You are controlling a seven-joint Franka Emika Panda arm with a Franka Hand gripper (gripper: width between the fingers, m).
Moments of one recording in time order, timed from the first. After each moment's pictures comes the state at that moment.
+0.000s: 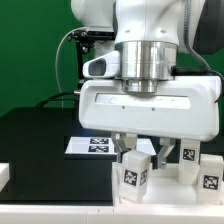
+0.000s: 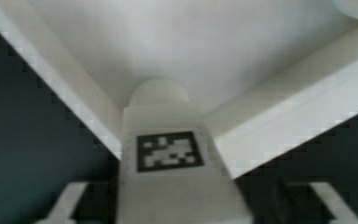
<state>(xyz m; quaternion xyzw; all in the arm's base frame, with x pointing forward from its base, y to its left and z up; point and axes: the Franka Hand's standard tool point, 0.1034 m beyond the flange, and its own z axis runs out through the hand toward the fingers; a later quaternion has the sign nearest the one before) 0.635 0.010 0.079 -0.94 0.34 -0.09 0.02</state>
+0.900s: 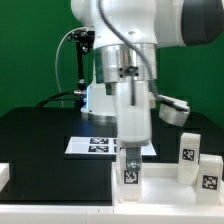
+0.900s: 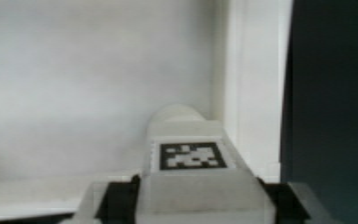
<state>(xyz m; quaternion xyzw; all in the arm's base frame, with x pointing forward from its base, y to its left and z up) 0.632 -0.001 0.076 -0.66 0.74 -0.02 0.10</state>
